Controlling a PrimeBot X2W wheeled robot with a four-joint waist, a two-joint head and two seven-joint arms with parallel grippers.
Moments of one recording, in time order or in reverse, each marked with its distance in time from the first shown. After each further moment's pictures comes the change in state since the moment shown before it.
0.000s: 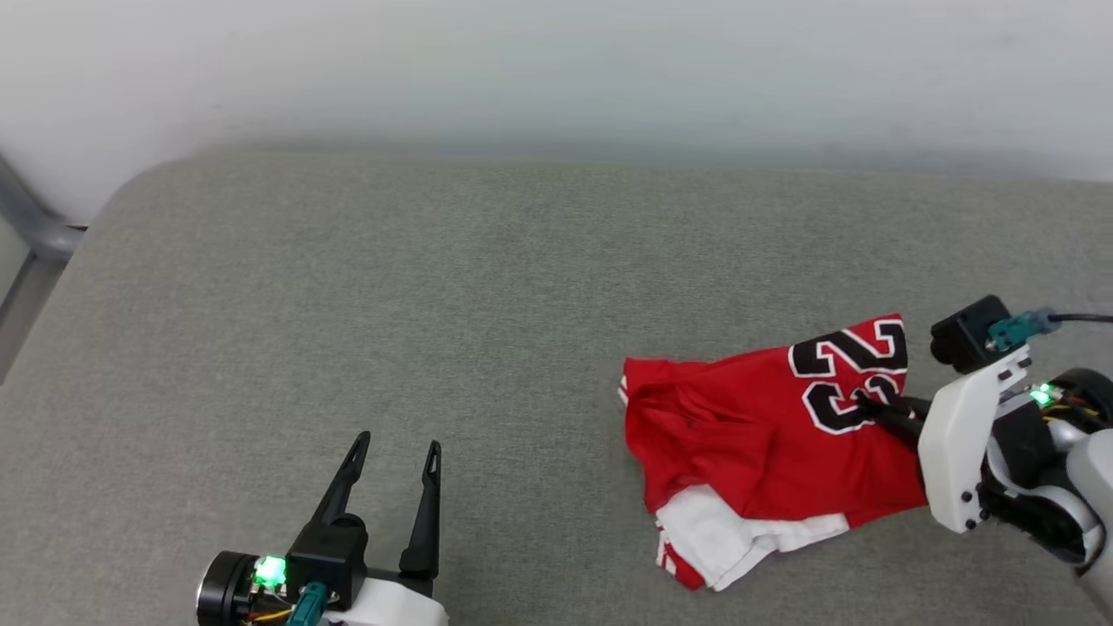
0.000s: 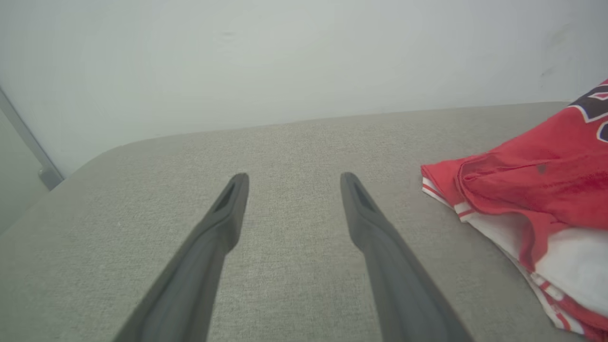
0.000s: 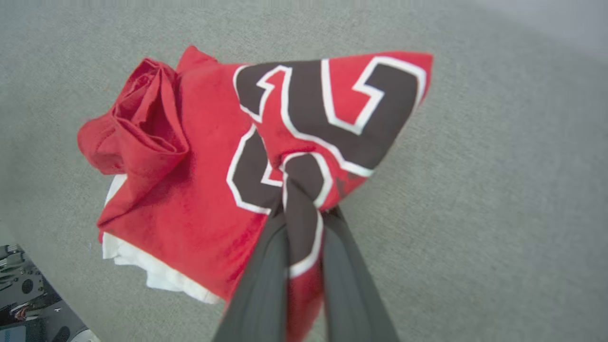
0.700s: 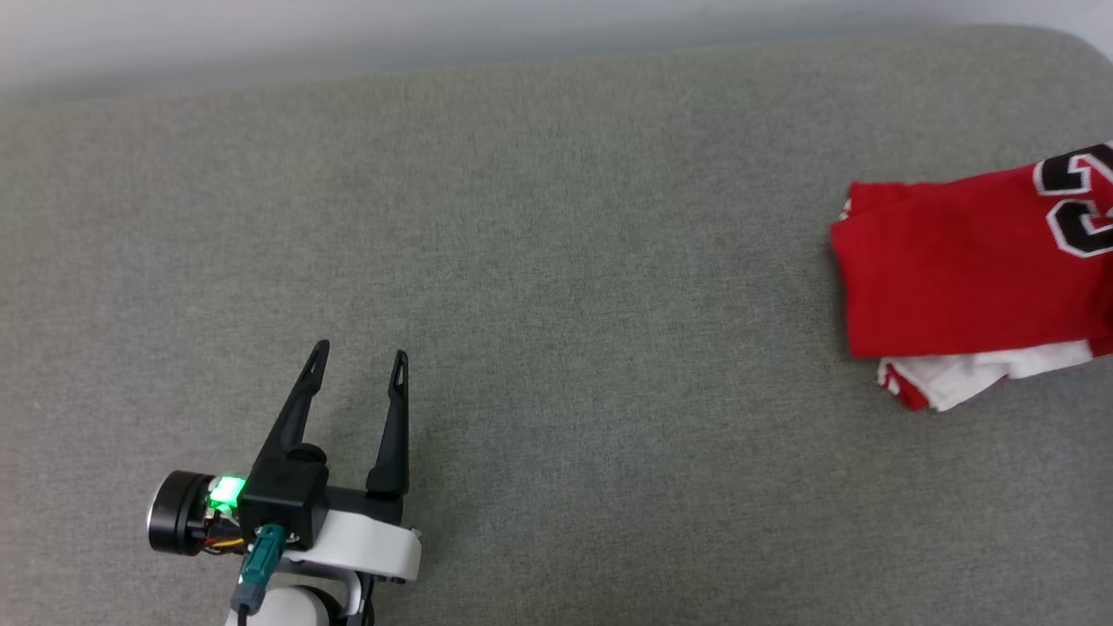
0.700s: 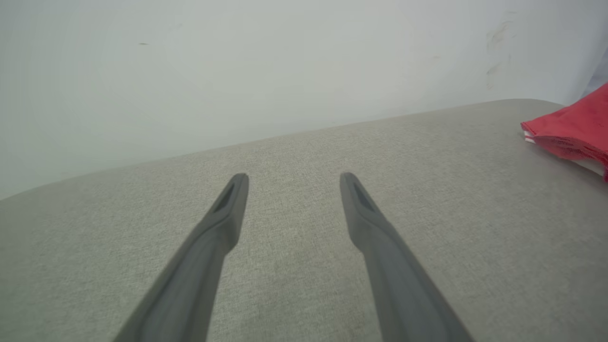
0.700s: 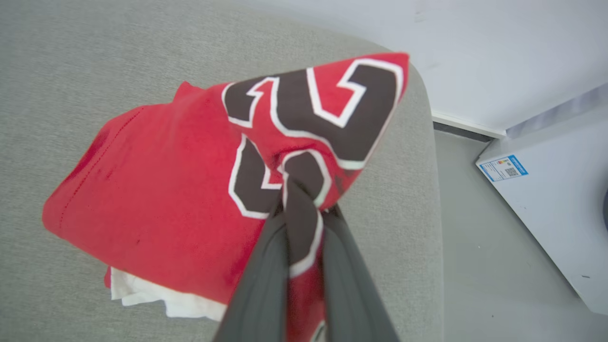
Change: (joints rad) left arm -0.094 0.031 0.042 -0.079 0.006 -0.004 0.000; right arm -0.169 -0.179 -0.213 0.087 -0.096 0.000 -0.017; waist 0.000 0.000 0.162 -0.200
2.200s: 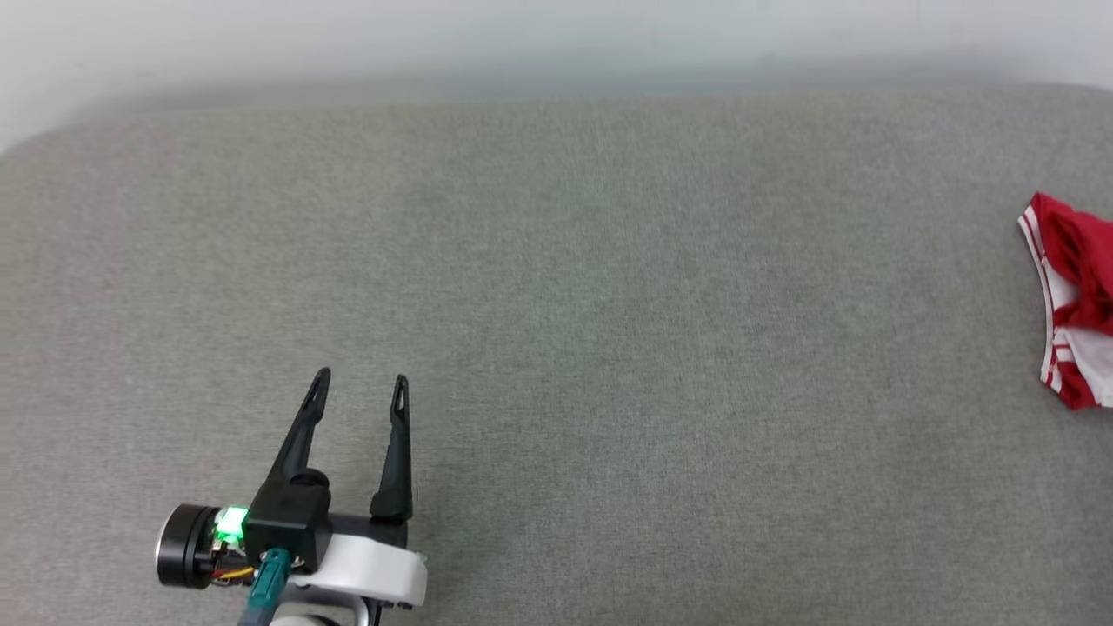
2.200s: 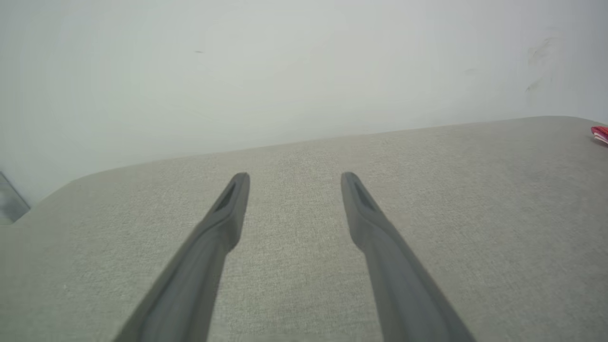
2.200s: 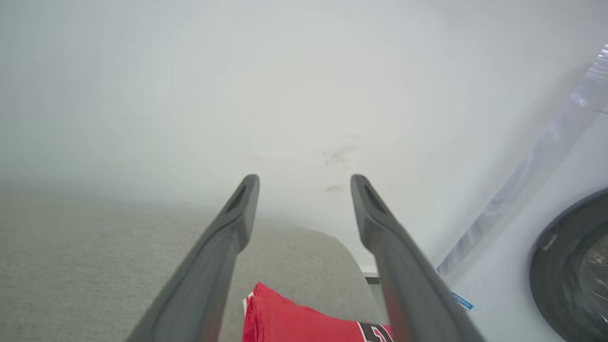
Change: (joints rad) left arm 0.027 -0.015 -0.014 -0.019 -0.011 0.035 0.000; right arm 0.095 0.303 -0.620 -0.015 -0.565 0.000 -0.470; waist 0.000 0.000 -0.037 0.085
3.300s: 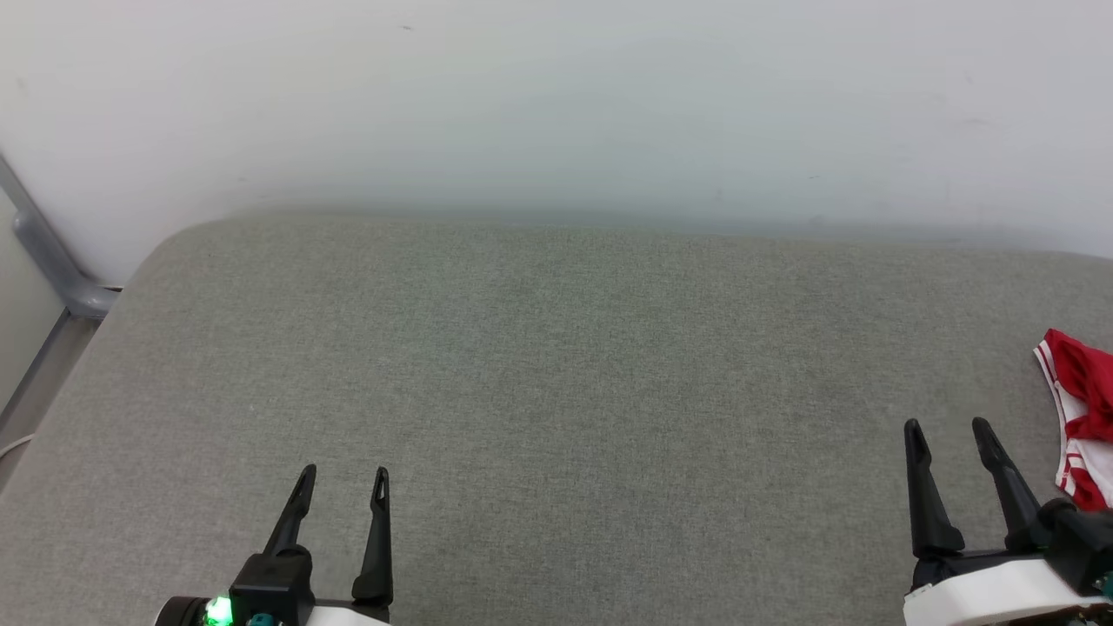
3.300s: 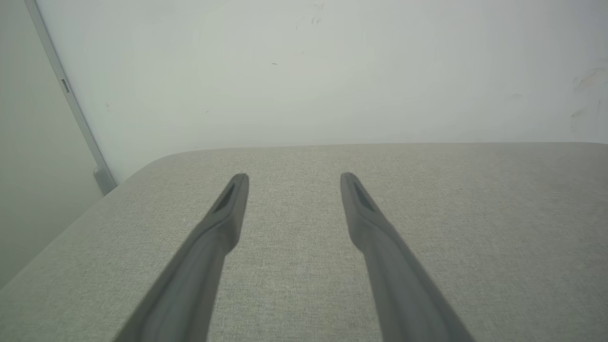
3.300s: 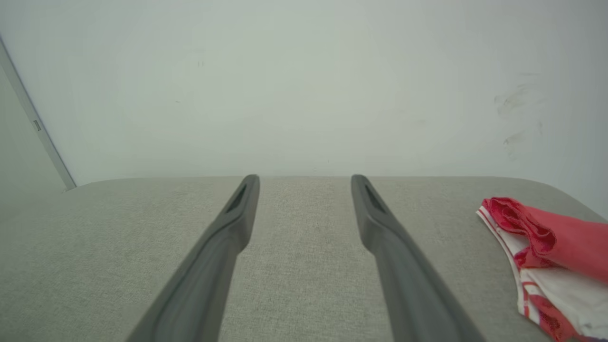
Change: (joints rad) left arm 0.139 -0.003 0.054 0.063 -0.033 -0.025 0.000; right arm 0.576 0.407 0.147 -0.226 0.076 0.000 -0.236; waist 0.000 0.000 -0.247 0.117
